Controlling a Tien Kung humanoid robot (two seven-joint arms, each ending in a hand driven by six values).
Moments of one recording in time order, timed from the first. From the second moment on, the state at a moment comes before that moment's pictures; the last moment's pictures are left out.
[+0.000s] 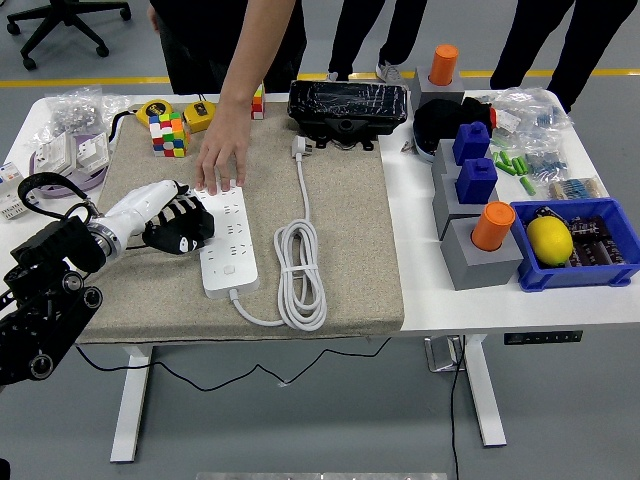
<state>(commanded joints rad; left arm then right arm) -0.45 0.28 -1.14 -1.05 2.01 -0.11 0.01 0.06 -0.08 1.83 0.18 -1.55 -0.02 -0.12</state>
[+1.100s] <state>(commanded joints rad) -0.45 0.29 -1.13 -1.04 2.02 -0.10 0.00 0.07 -0.09 1.82 0.18 -1.54 -0.02 -0.12</state>
